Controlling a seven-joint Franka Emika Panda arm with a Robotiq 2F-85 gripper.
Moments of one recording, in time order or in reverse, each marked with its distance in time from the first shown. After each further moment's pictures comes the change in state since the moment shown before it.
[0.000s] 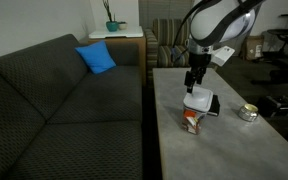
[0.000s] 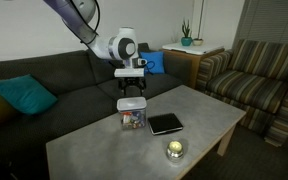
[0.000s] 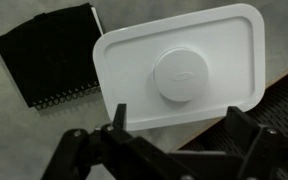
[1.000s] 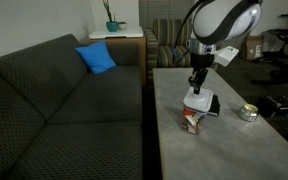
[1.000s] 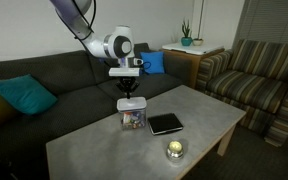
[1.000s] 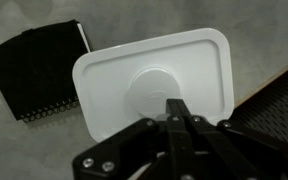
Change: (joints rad) arm 0.000 -0.105 0.005 -0.184 -0.001 0.037 0.027
